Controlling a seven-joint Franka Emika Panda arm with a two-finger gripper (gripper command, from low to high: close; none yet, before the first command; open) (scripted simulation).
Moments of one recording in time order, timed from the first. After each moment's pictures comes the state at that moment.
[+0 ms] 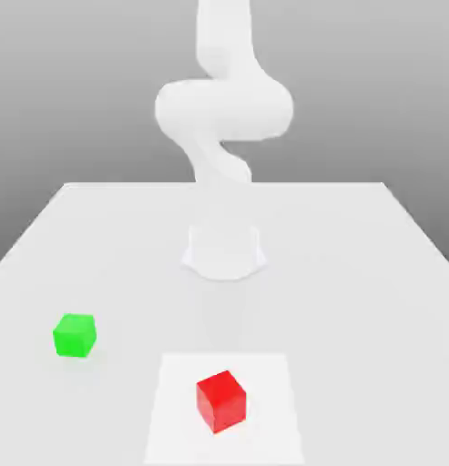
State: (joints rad) arm -0.04 -0.71 0.03 -2.34 0.01 2.35 0.90
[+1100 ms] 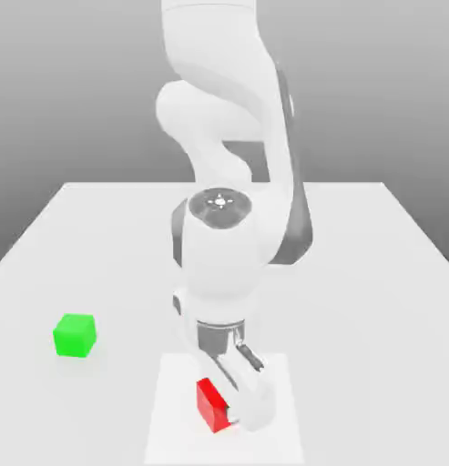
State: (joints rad) arm -0.14 0.30 0.11 -2.62 -0.14 2.92 1.93
